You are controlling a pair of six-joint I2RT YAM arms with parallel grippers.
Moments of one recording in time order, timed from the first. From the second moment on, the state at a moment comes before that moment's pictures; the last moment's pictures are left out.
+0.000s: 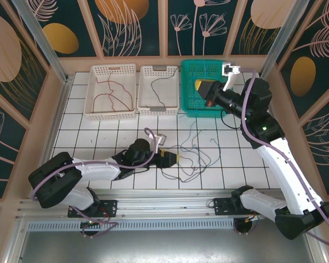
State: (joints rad) left arm -0.93 1.44 0.48 0.55 0.31 -0.76; right arm 0.43 1.05 1.28 -0.27 -0.42 0.52
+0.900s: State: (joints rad) left arm -1.04 1.55 0.41 0.53 0.34 -0.77; right arm 0.37 1.07 1.26 -0.28 -0.33 0.52
